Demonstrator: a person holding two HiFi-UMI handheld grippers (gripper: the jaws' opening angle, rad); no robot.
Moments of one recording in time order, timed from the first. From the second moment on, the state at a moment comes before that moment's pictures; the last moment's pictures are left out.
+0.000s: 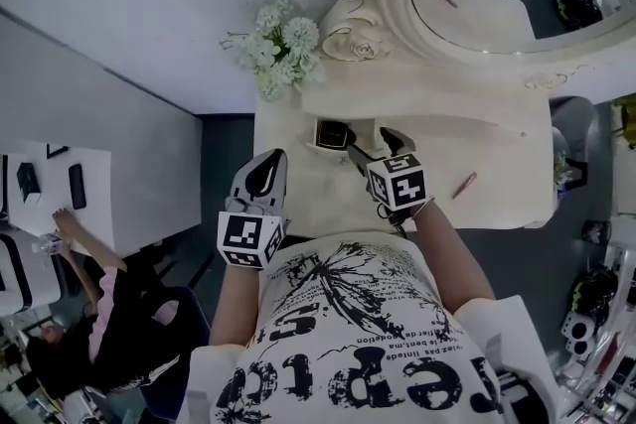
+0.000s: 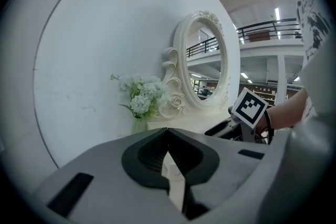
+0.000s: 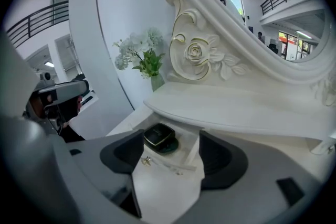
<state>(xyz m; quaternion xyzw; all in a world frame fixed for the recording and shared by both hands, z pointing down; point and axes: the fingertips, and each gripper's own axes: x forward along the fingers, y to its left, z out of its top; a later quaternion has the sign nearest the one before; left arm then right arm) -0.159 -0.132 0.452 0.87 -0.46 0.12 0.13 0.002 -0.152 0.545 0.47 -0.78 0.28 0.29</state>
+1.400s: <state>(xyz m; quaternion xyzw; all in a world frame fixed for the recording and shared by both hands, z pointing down) 0.101 -0.101 0.494 0.95 -0.20 0.20 0.13 0.282 0.002 0.647 0.68 -0.52 0.43 0.28</state>
